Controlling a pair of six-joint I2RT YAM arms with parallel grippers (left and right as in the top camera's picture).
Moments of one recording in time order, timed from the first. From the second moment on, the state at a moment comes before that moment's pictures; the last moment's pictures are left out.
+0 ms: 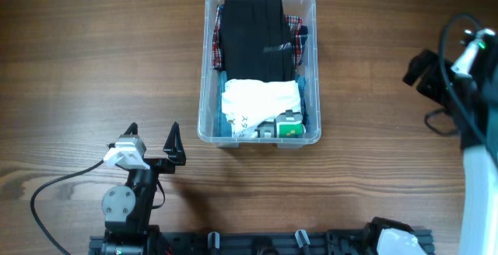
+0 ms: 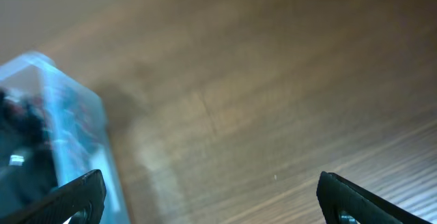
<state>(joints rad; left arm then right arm) -0.06 0.01 0.01 -0.07 0.05 -0.28 -0.25 1.14 1.30 -0.96 0.00 0.26</state>
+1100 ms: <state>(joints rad) -0.06 0.01 0.01 -0.07 0.05 -0.28 0.08 0.14 0.81 -0.78 0.00 0.26</state>
